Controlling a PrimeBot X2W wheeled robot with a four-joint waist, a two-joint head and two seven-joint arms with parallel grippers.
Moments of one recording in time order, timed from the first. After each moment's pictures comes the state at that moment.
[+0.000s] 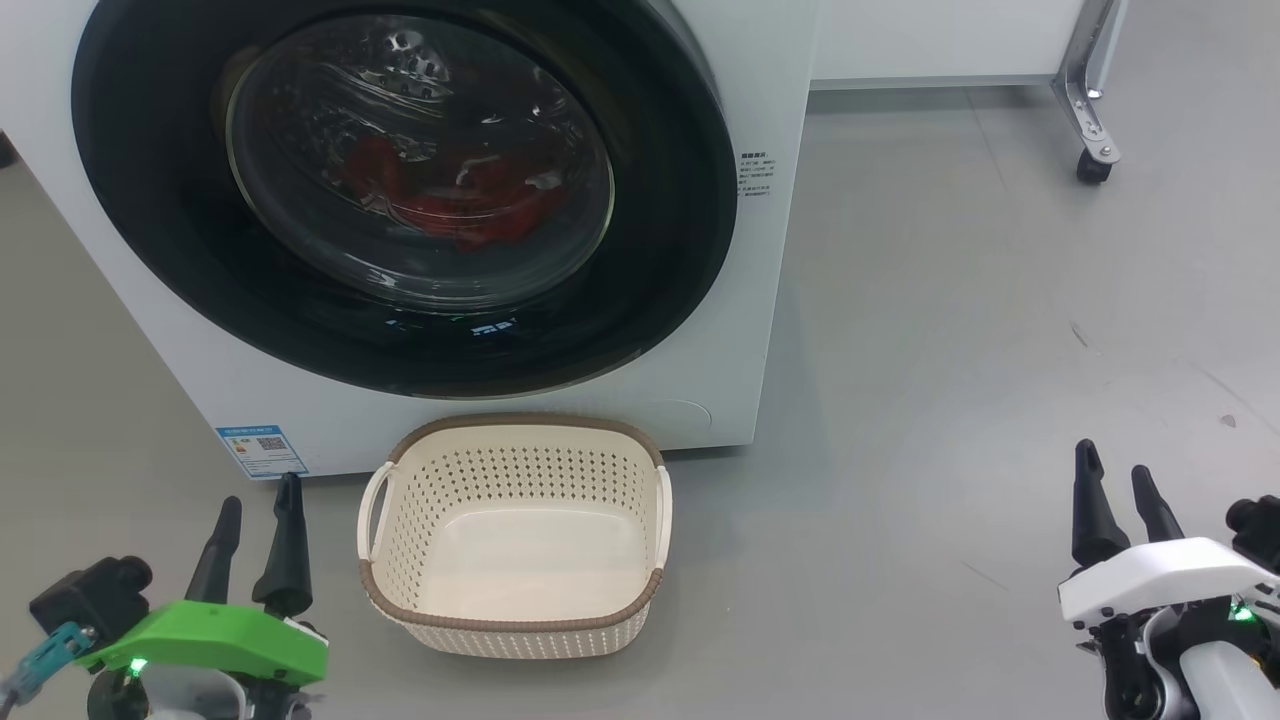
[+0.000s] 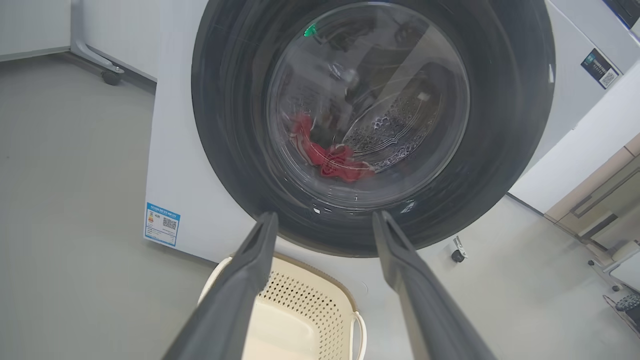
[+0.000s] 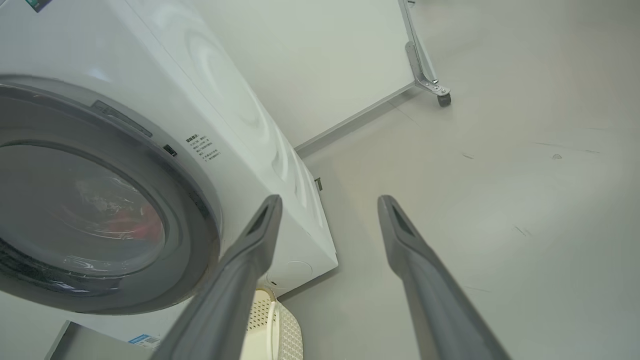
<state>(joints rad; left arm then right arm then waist) -0.07 0.14 -0.13 0.27 -0.88 -0.10 -0.15 -0.06 -0.19 0.10 0.31 0.84 0.05 -0.15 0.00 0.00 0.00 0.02</state>
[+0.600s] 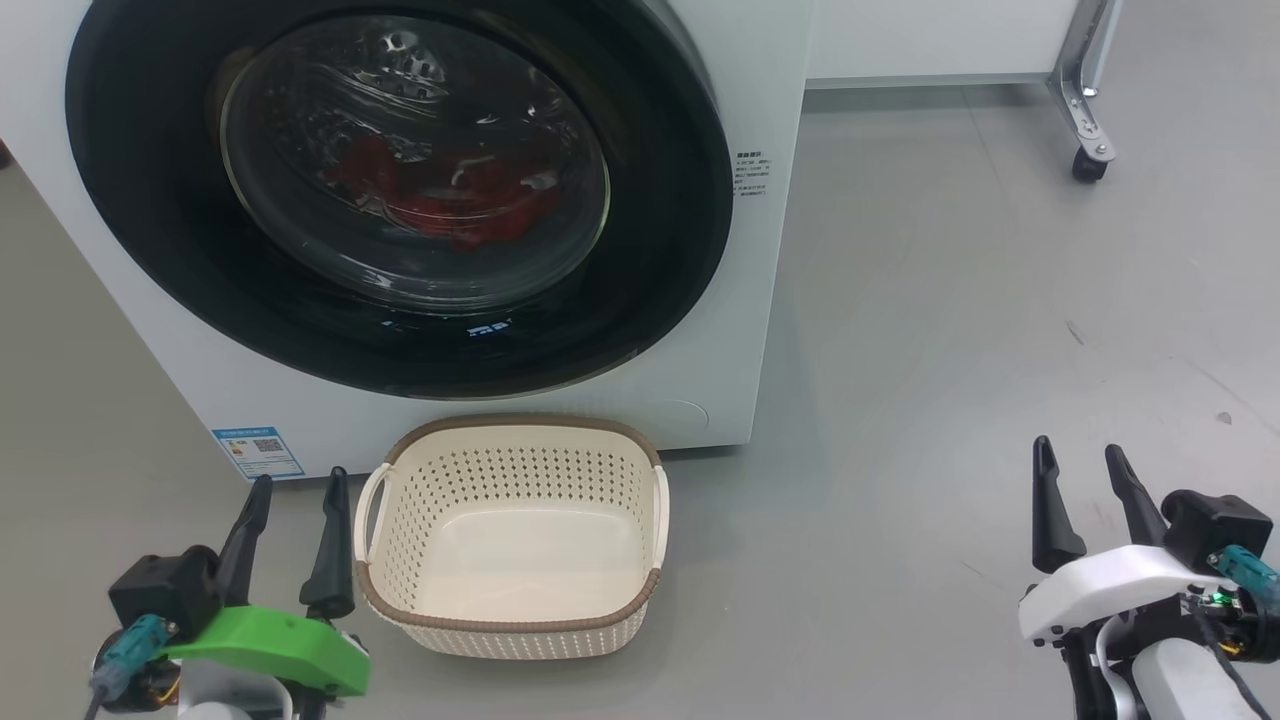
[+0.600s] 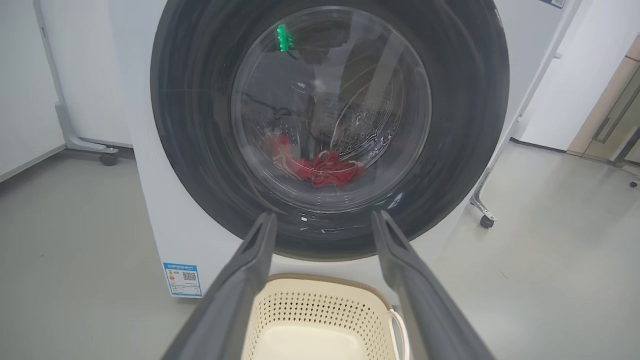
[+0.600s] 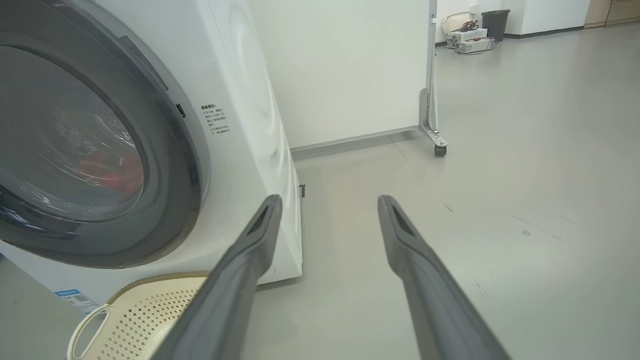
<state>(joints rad) -0.08 0.14 -0.18 0.25 -0.58 -0.08 -0.21 -0.06 -0.19 0.17 0.31 0.54 0.00 -0.21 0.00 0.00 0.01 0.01</state>
